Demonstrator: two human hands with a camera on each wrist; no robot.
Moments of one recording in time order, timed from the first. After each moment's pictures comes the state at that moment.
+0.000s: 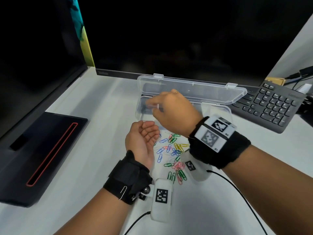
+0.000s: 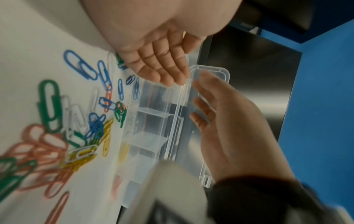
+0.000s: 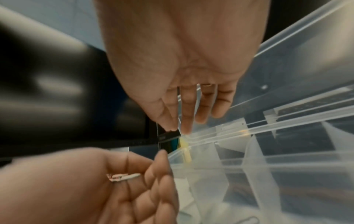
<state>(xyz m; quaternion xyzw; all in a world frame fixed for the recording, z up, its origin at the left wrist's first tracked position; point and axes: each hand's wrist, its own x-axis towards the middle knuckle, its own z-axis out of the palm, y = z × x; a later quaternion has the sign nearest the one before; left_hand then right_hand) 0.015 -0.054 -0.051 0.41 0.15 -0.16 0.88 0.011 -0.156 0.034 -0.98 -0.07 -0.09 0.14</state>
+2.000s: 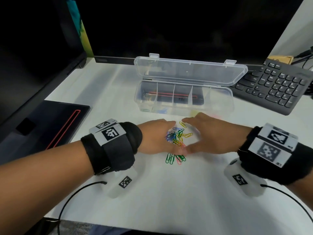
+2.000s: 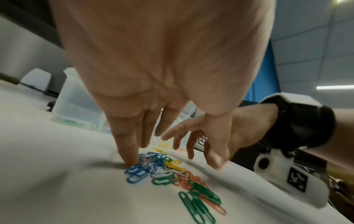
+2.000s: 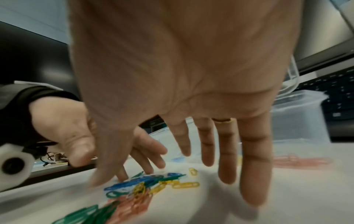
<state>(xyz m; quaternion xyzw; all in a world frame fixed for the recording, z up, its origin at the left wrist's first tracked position) -0.009 -0.042 -0.003 0.85 -0.43 -0.27 0.12 -0.084 -0.220 0.006 -0.96 0.01 0.22 0.16</state>
